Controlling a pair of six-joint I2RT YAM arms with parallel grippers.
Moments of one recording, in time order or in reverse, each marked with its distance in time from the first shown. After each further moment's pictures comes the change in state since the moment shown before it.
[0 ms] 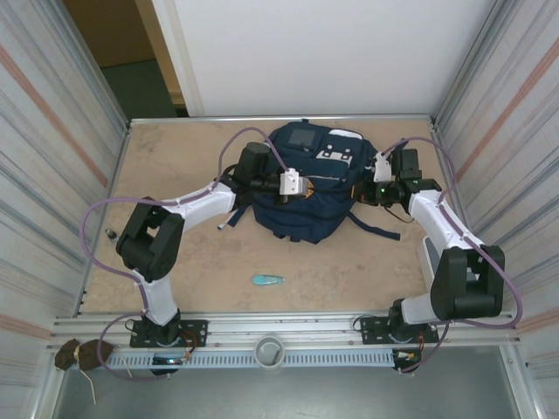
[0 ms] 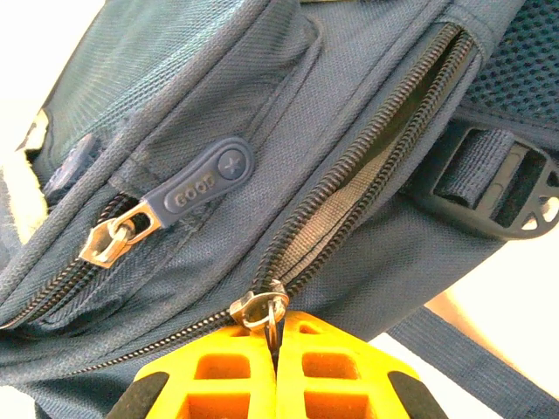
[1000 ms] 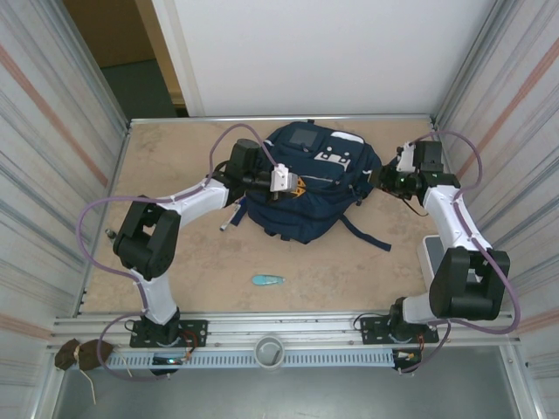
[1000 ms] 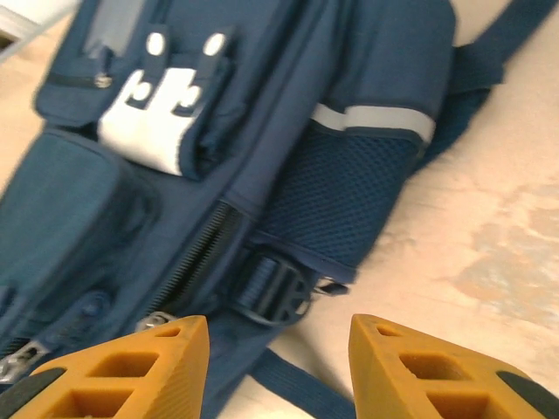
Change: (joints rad) left arm 0.061 0.000 0.000 -0.048 0.114 0.003; right arm -0.134 0.002 0.069 0.004 0.044 0.065
